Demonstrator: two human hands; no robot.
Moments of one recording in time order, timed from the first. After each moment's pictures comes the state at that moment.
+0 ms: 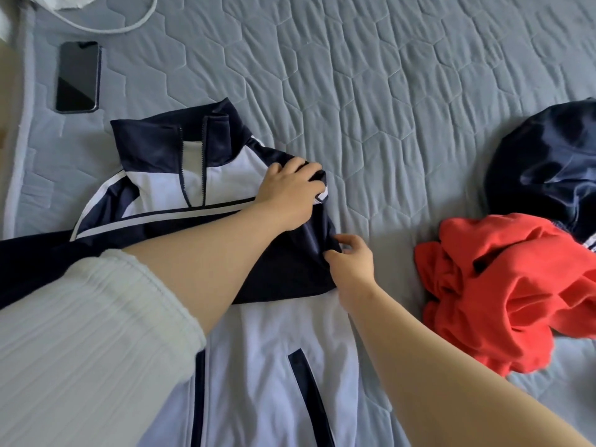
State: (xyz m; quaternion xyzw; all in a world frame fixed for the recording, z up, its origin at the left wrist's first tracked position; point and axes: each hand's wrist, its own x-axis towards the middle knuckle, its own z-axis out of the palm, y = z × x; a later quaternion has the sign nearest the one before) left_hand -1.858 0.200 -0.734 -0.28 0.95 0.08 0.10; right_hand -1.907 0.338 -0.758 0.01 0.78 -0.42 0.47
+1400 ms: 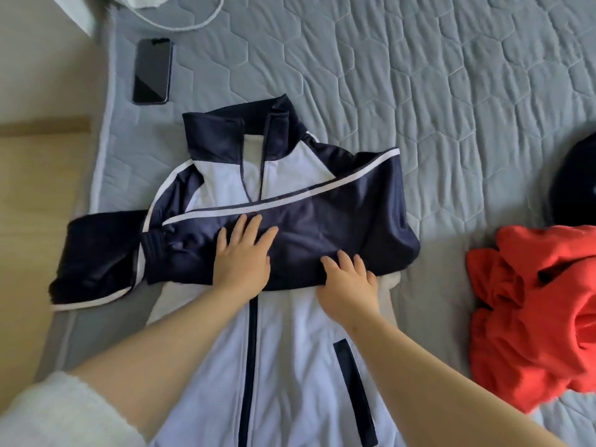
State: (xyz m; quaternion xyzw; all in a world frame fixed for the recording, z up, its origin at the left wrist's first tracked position) left_hand -1.705 0.249 -0.765 -0.48 0.86 0.10 0.17; right_hand -1.851 0.349 -0.746 -0.46 0.79 0.03 0.40
